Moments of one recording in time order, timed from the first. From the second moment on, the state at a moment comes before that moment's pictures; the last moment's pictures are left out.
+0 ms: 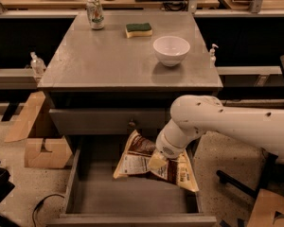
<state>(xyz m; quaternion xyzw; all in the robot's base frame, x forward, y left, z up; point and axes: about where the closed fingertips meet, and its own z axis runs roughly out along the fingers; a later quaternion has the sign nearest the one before) 0.495 -0.058 0.621 -0.54 0.82 0.13 0.13</state>
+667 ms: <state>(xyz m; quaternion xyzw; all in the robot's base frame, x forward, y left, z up) 0.497 -0.058 0.733 -0.55 0.82 0.08 0.15</state>
